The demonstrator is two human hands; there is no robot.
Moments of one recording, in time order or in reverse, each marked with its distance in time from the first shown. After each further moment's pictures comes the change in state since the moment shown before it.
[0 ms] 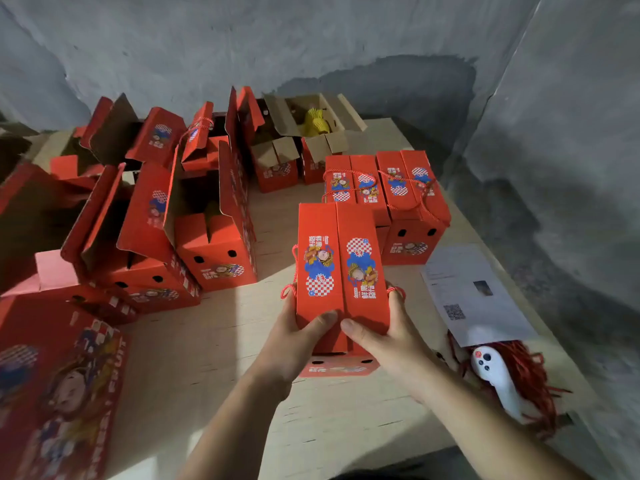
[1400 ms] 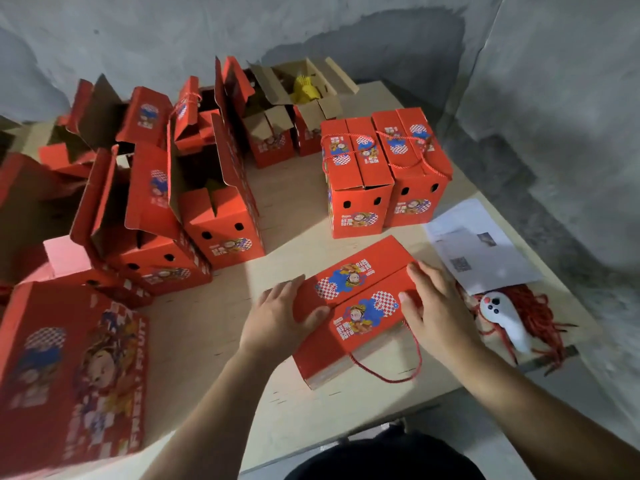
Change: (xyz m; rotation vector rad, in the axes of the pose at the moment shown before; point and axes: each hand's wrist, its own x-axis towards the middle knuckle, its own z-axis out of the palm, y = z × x) left_hand -0.006 -0.033 -0.076 1.222 0.092 0.166; right_hand -0.024 0.064 -0.021 -1.001 0.439 -0.360
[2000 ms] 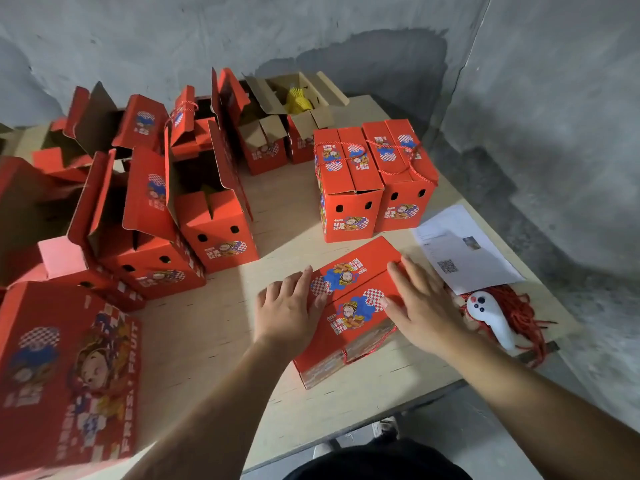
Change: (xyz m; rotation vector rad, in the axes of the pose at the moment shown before) left_hand 0.003 0.017 0.021 0.298 0.055 0.060; right_hand 0.004 0.002 -0.004 -0.099 -0.325 0.014
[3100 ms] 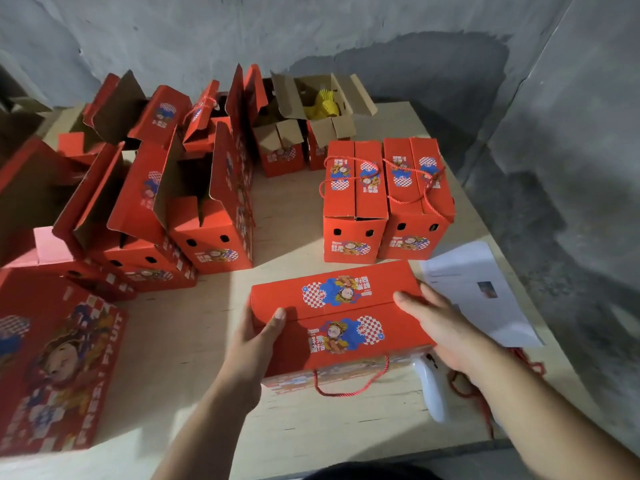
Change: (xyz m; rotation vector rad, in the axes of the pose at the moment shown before) left_hand 0.002 0.055 -0.016 -1.605 0.144 -0.658; right_hand 0.080 0.058 -0.059 1.123 -0.316 0.352
